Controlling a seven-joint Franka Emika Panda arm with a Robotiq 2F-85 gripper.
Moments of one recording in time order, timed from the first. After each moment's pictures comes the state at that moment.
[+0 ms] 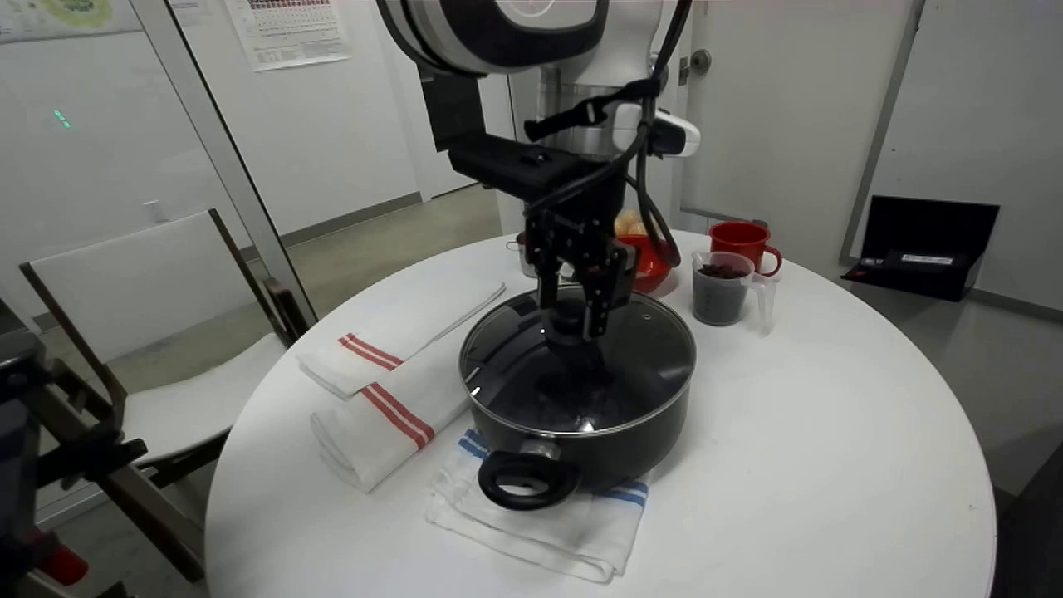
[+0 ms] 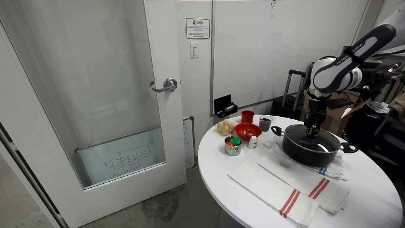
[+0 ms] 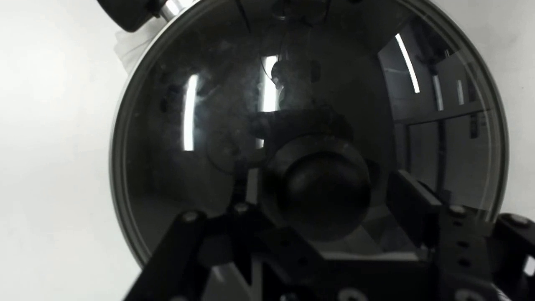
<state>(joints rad) -0.17 0.85 -0.04 -1.73 0.06 2.41 -0.11</state>
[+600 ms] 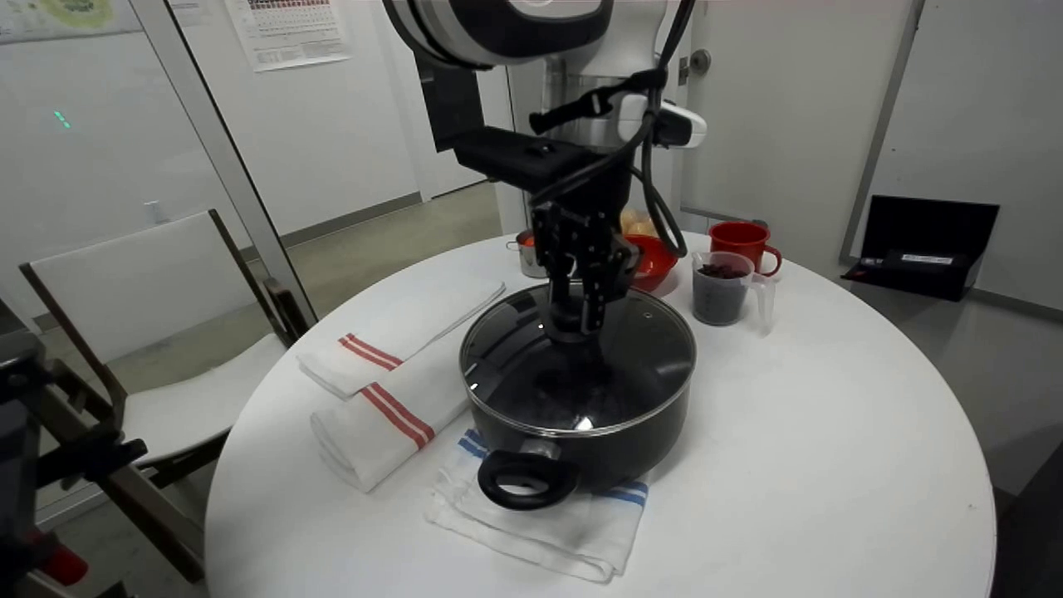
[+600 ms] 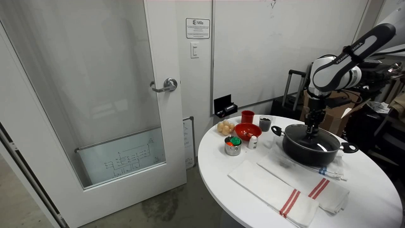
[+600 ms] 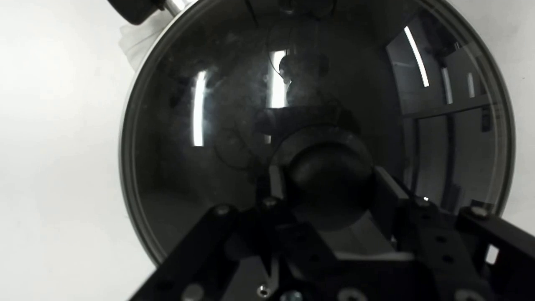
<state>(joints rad) -0.17 0.85 -0.05 -1.72 0.05 2.40 -0.10</state>
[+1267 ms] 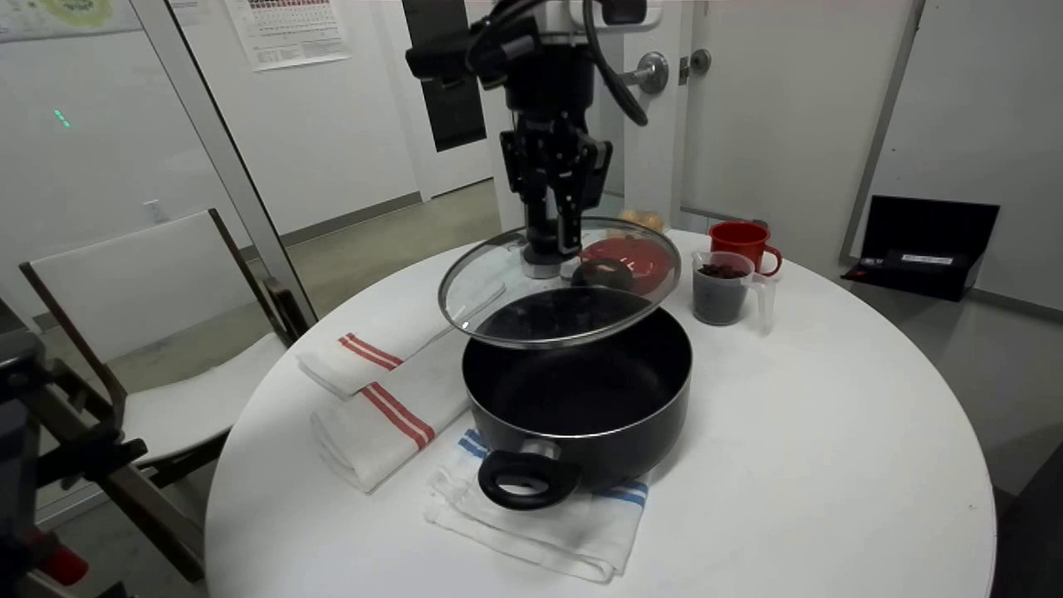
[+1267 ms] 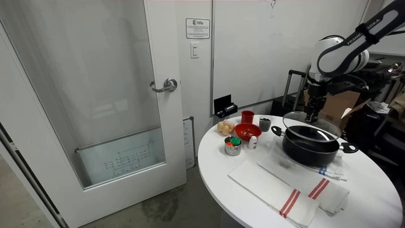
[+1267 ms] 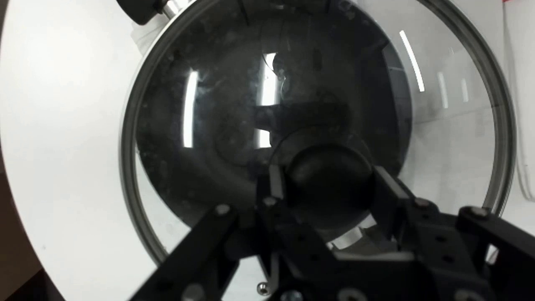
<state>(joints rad) -0.07 0.66 -0.08 -1.84 0.01 2.40 -0.02</state>
